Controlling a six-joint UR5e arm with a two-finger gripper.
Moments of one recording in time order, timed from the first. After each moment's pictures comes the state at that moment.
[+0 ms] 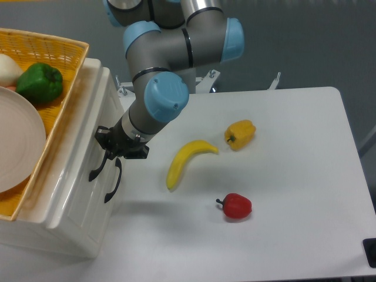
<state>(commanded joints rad) 2.27 -1.86 -1.53 -1.50 1.07 0.51</state>
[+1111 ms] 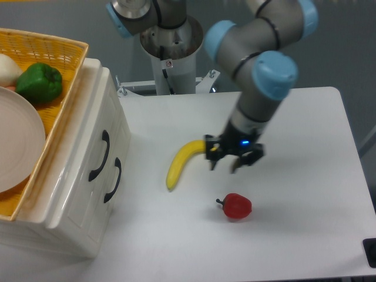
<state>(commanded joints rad) 2.73 -1.92 -1.52 -1.22 1.31 0.70</state>
